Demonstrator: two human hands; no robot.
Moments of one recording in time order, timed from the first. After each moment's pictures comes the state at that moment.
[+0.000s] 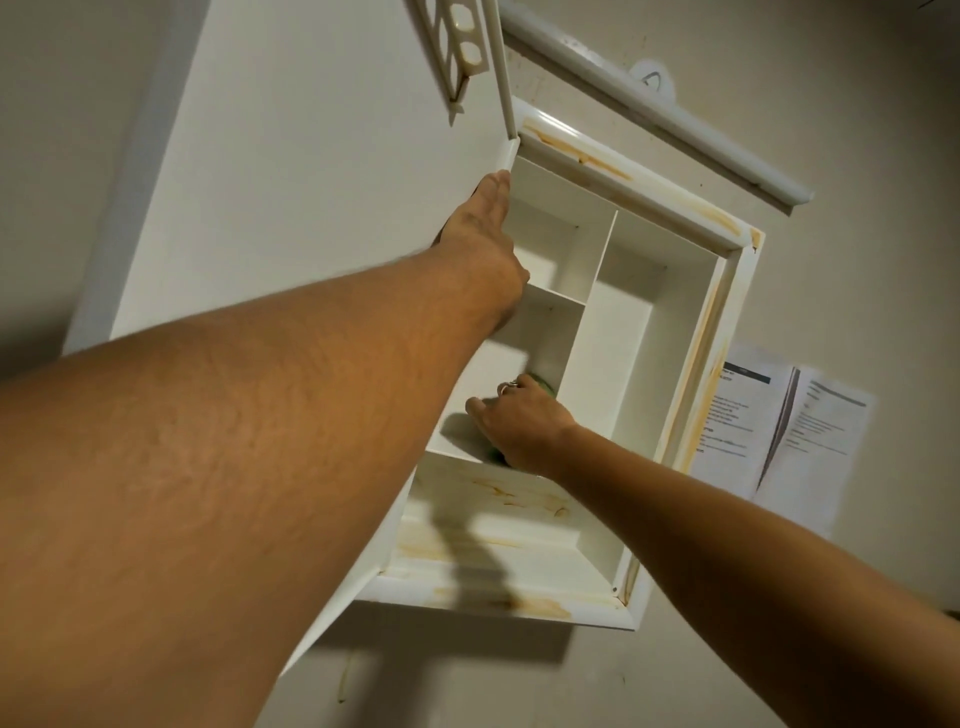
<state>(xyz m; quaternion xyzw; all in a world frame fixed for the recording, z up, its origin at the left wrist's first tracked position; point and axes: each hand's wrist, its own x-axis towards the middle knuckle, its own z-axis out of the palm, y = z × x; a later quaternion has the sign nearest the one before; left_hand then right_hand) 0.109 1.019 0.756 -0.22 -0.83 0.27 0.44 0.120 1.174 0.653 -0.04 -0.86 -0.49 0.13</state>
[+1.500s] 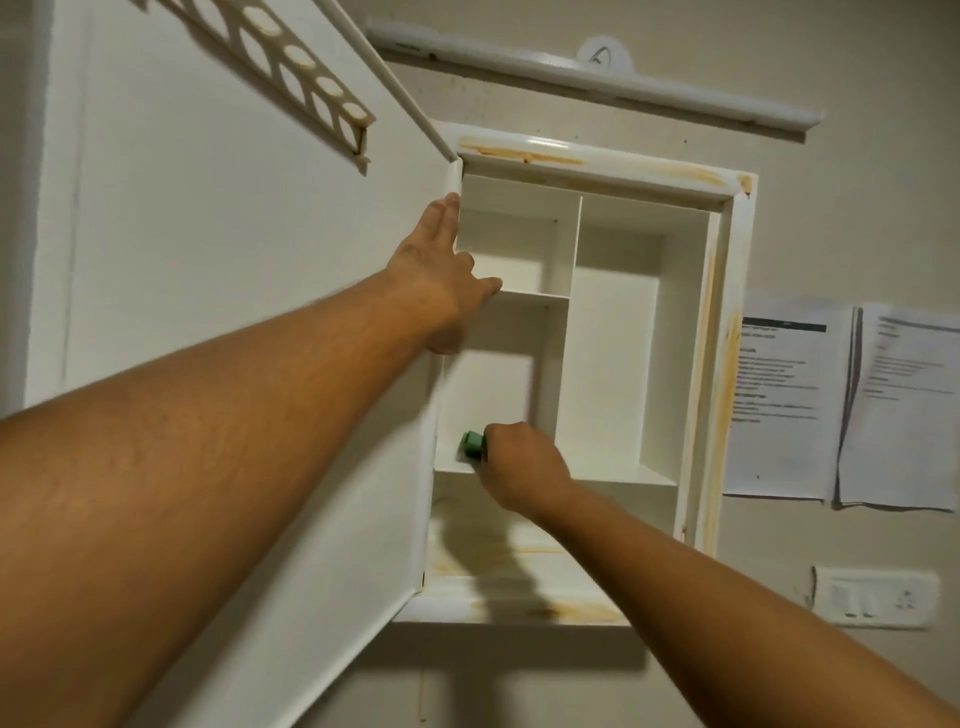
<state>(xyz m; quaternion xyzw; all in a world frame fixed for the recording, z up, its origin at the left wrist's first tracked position) 0.096 1.021 0.759 -0.24 -0.81 0.26 0.46 0.125 1.167 0.604 -0.10 -0.95 -0.04 0.30</state>
